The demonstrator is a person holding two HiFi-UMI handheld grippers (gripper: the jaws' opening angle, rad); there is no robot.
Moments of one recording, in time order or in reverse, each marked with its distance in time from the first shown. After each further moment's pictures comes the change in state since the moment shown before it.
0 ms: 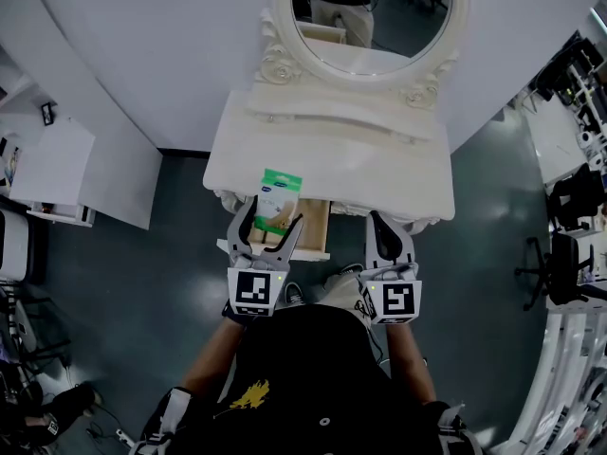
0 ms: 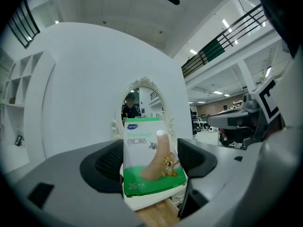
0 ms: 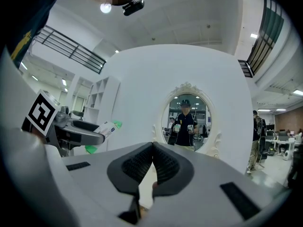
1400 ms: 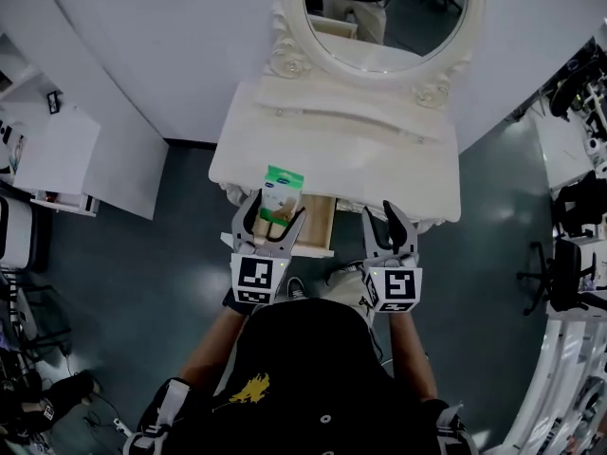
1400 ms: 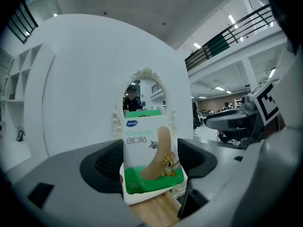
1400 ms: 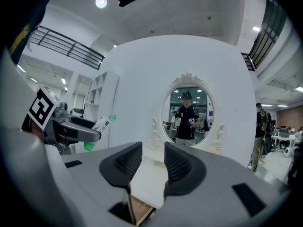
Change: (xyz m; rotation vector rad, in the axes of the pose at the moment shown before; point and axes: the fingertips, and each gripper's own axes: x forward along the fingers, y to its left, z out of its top) left arm 0.008 0.011 -0.030 -0.023 0.092 0.001; right arm 0.020 -0.002 -0.031 0.010 0.071 0.016
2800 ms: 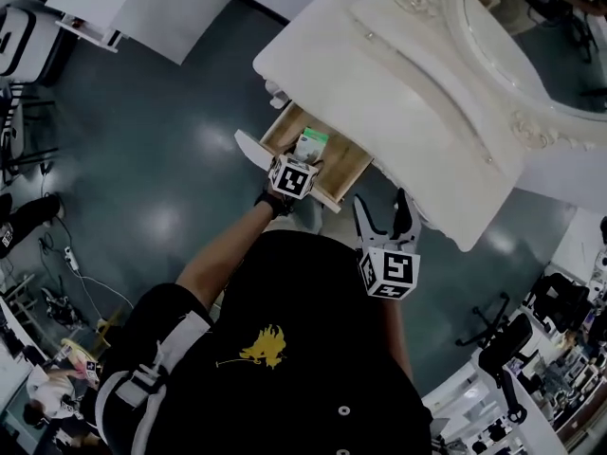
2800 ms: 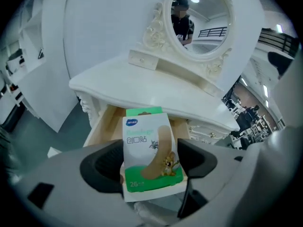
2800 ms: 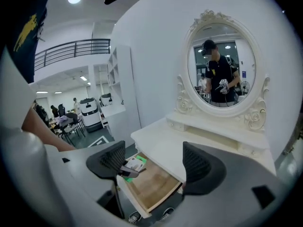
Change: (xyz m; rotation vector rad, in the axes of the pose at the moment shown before) left arm 0.094 0.022 -0.357 -0.545 0.787 0.157; right arm 0.096 0.051 -0.113 0.067 0.407 0.413
